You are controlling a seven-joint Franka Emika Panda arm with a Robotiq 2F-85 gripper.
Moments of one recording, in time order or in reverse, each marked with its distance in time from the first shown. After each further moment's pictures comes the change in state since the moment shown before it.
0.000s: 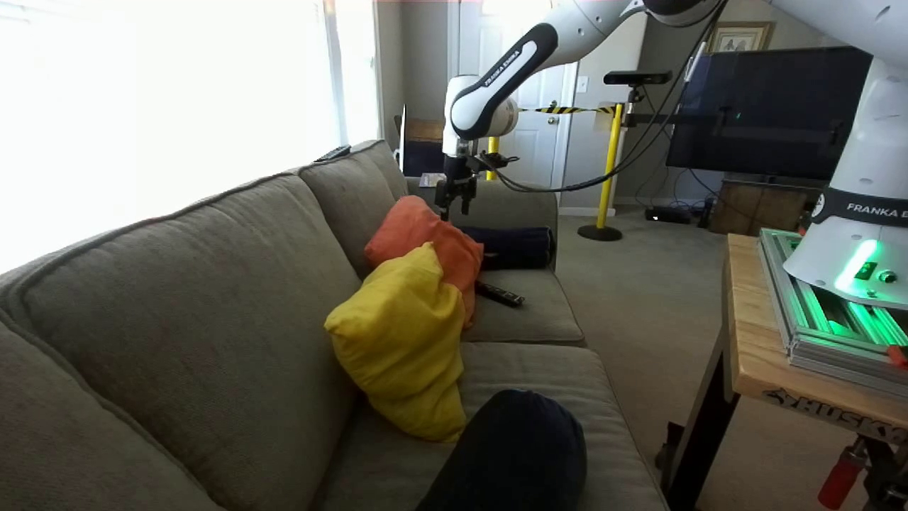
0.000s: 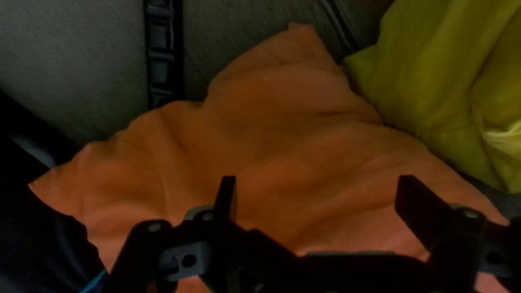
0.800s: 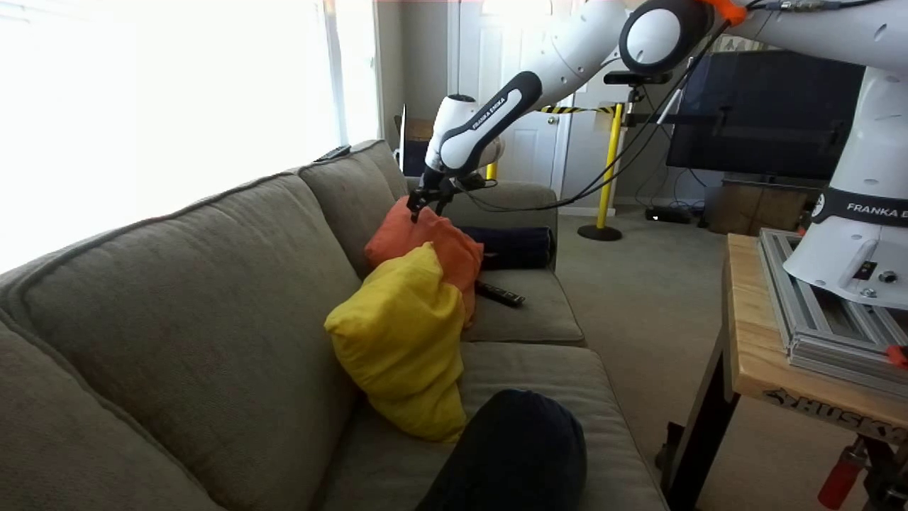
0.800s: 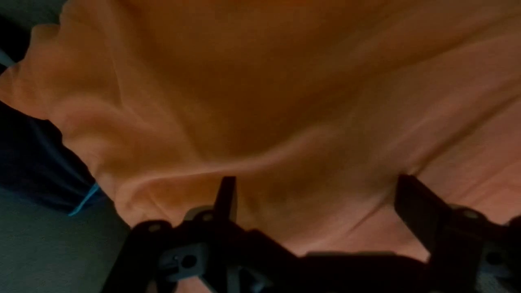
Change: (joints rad) arm 0.086 0.244 -0.102 0.271 0.003 0.308 0.193
